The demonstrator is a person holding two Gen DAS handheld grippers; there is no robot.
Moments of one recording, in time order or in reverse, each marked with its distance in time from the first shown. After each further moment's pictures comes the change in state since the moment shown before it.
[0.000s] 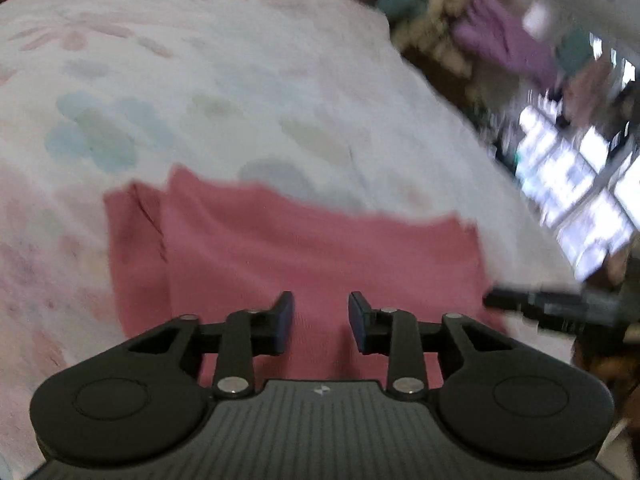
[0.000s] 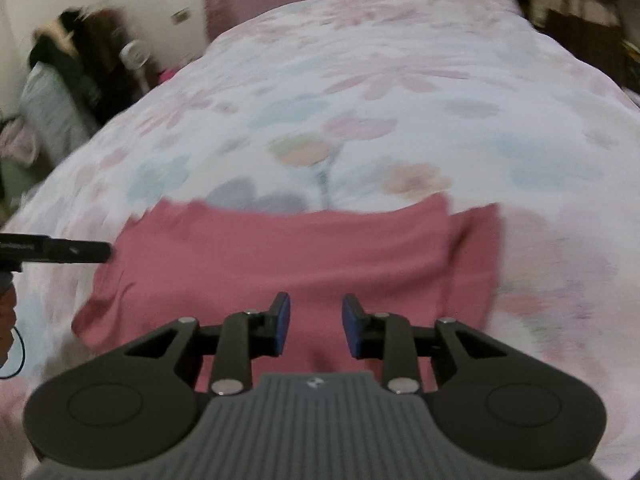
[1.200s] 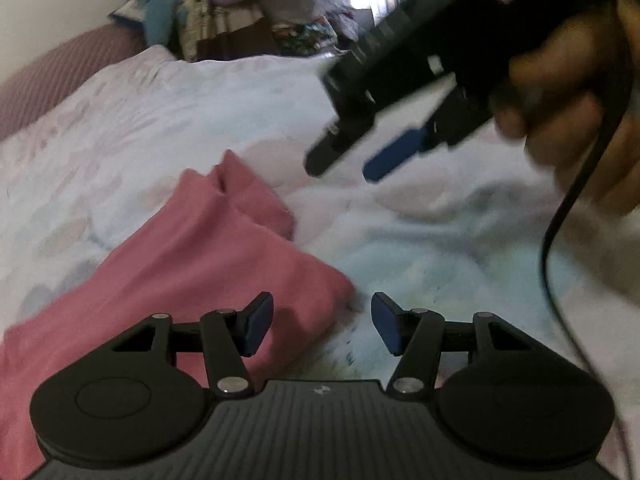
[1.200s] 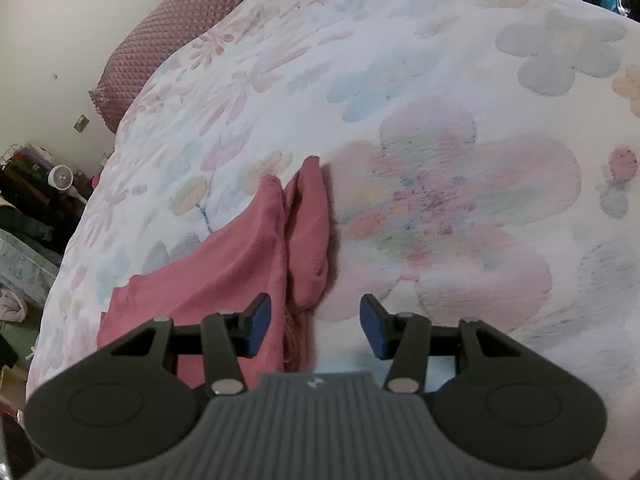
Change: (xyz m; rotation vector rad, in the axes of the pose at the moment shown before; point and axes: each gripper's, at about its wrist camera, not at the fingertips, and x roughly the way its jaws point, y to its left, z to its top) left arm 0.108 -0.261 -0.109 0.815 -0.016 0.031; right arm -0.064 -0.126 -0.043 0.540 -0.033 -0.037
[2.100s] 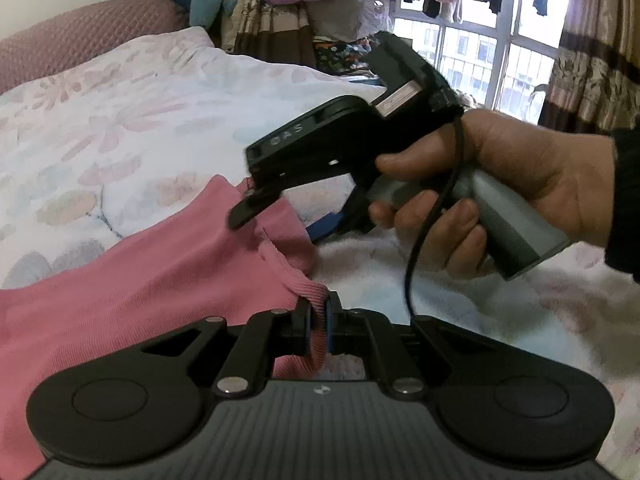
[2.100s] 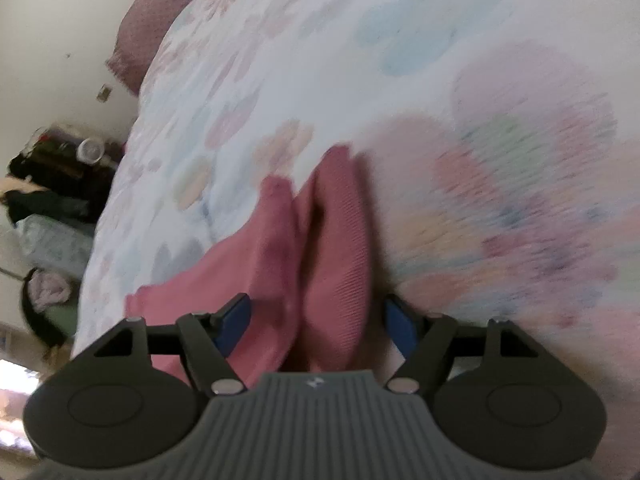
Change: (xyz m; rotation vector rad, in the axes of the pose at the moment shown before) left arm -0.020 0.041 0.015 -0.265 -0.067 -0.057; right arm 0.126 -0.008 0.061 0.061 0.243 0.192
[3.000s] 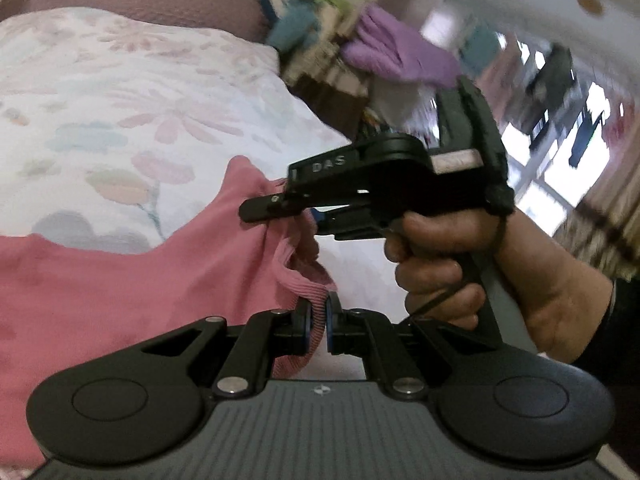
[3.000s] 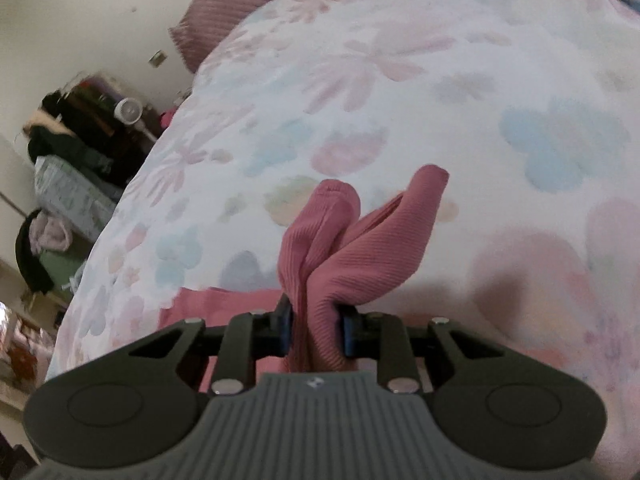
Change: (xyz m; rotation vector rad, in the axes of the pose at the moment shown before) left arm -0.082 0.080 0.023 -0.450 -0.178 -0.094; right arm -0.025 0.144 0.010 -0.293 -0.083 -0.037
